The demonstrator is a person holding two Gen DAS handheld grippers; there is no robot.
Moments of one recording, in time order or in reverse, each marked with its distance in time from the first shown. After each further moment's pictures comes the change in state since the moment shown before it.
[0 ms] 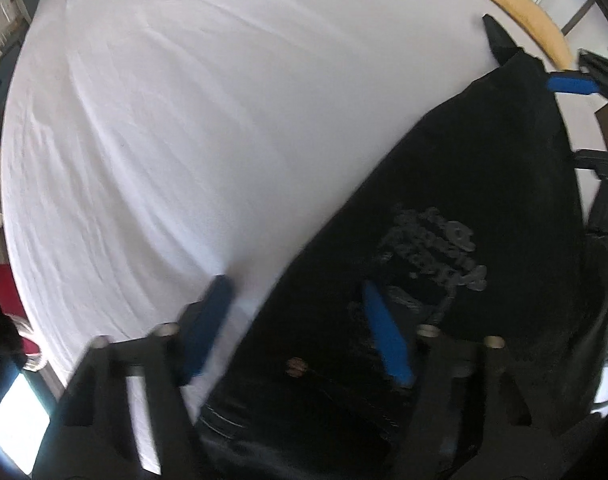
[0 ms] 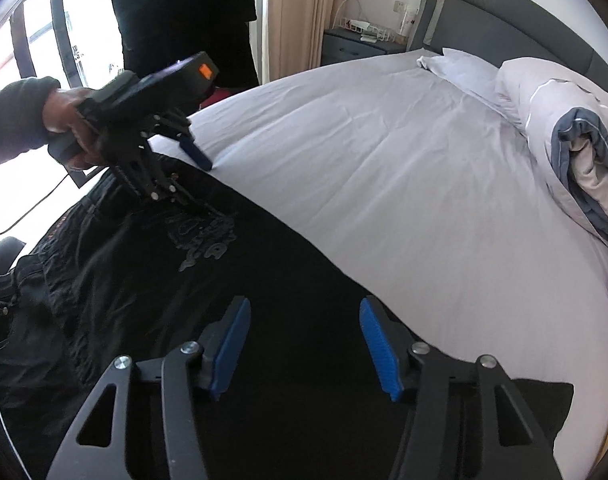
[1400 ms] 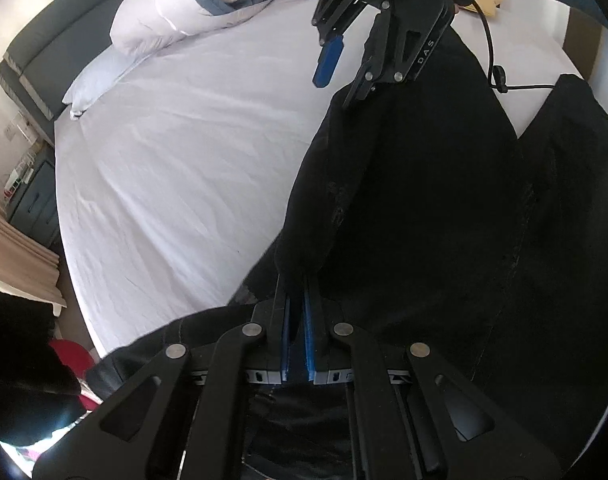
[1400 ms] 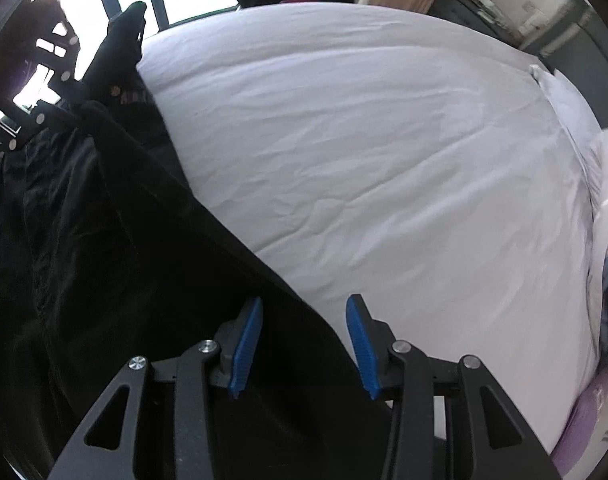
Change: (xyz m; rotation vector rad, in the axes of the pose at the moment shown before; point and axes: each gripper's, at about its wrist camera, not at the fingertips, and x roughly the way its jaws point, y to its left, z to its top) left arm -0.081 -0.144 -0.162 0.300 -0.294 0.242; right arm 0.072 0.020 0.042 -0.421 0.338 0.071
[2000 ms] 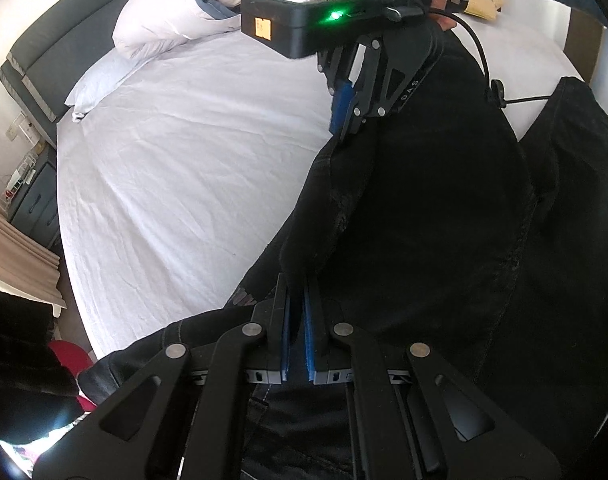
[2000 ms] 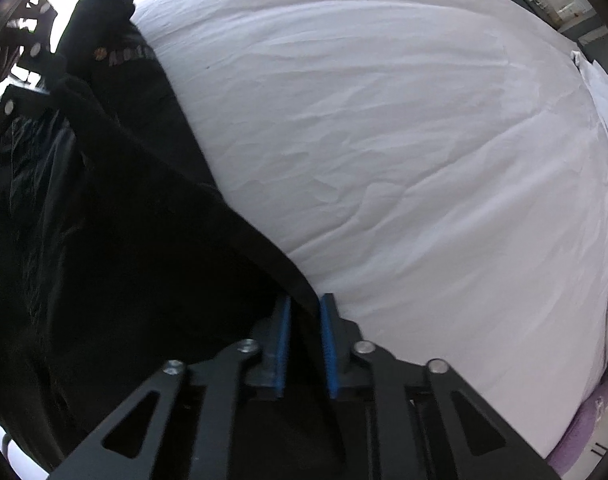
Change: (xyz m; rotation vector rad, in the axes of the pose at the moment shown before) left arm -0.016 -0.002 -0.006 0.000 -0.024 0.004; right arm 0.036 0.004 0.030 -0.034 0.161 0.071
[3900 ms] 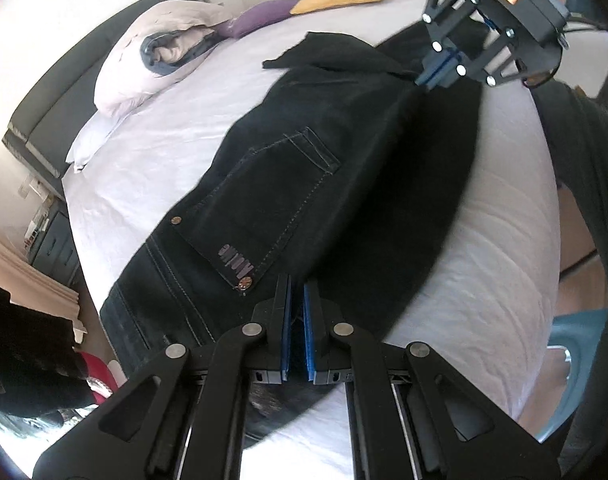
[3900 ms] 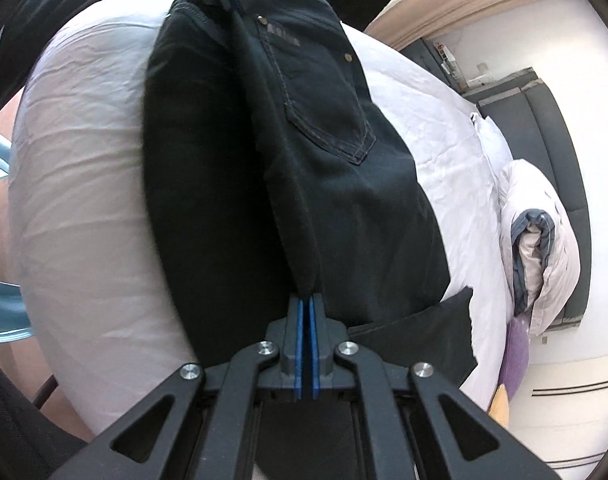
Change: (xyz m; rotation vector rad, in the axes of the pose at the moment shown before) left arm -0.113 -0.196 -0.124 0.194 -0.100 0.065; right arm -0.066 0.365 -0.190 0.015 -0.172 -0.519
